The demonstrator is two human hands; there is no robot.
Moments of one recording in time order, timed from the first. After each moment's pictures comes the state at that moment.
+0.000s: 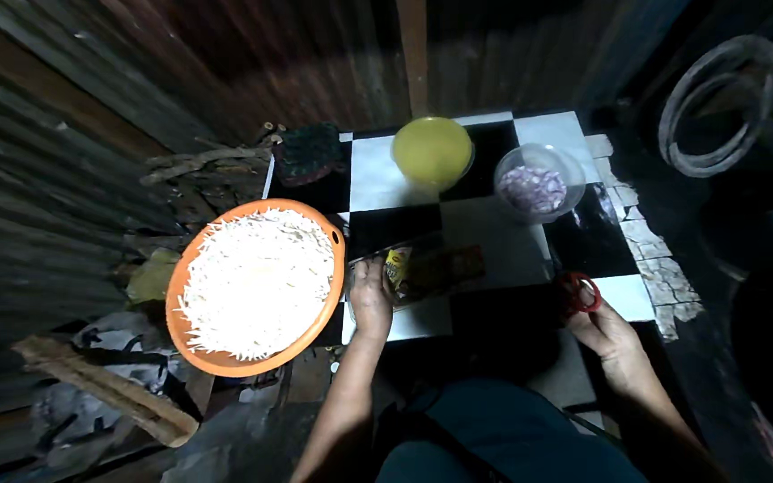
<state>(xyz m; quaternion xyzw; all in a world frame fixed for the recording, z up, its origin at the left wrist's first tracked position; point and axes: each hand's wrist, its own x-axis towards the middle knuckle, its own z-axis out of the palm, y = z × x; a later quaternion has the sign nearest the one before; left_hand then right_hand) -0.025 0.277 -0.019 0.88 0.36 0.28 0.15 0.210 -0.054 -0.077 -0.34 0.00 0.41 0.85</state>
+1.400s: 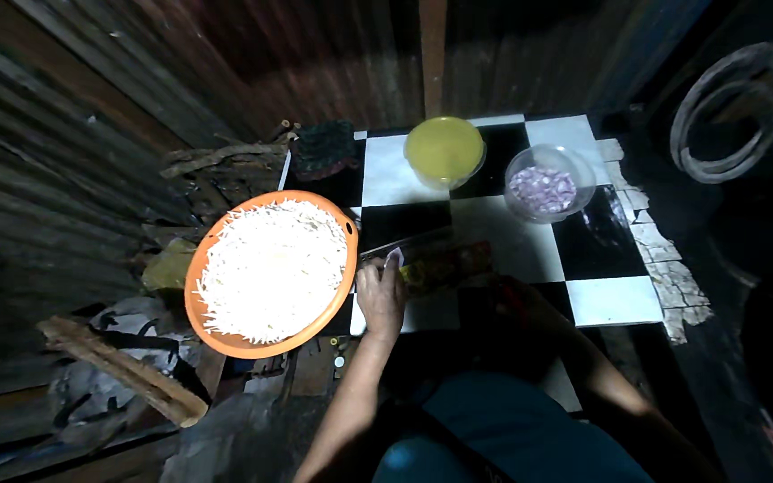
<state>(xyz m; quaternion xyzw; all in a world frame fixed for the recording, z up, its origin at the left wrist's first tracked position) -0.040 0.269 -0.034 0.88 0.33 0.33 0.09 0.149 0.040 -0.017 -0.62 -0.33 0.47 0.54</state>
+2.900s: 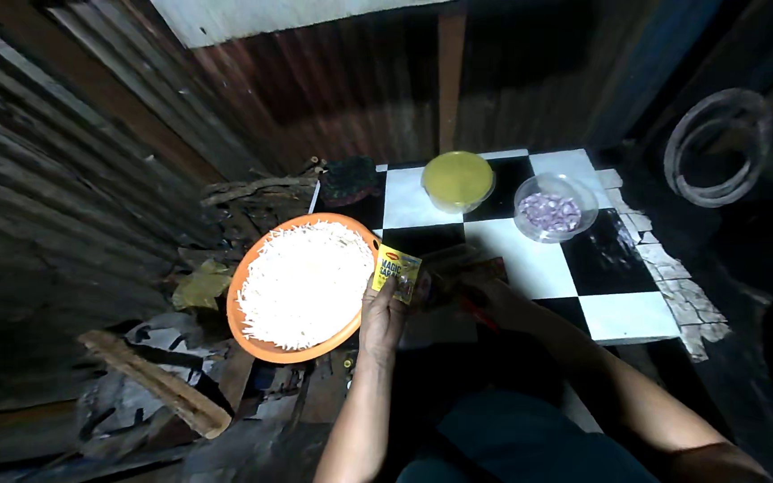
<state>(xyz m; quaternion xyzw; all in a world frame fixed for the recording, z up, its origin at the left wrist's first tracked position) -0.074 0.271 0.026 0.37 0.15 0.42 0.81 0.108 0.116 0.062 -0.64 -0.58 0.34 0.37</state>
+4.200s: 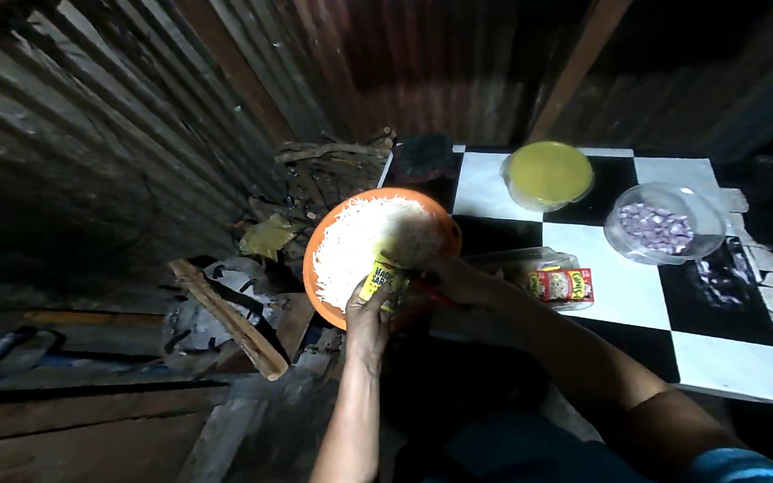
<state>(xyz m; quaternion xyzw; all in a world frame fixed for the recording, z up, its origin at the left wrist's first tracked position) -0.199 0.337 0.025 0.40 0.36 0.50 0.68 0.004 0.294 0.078 -0.58 -0.67 0.40 0.25</state>
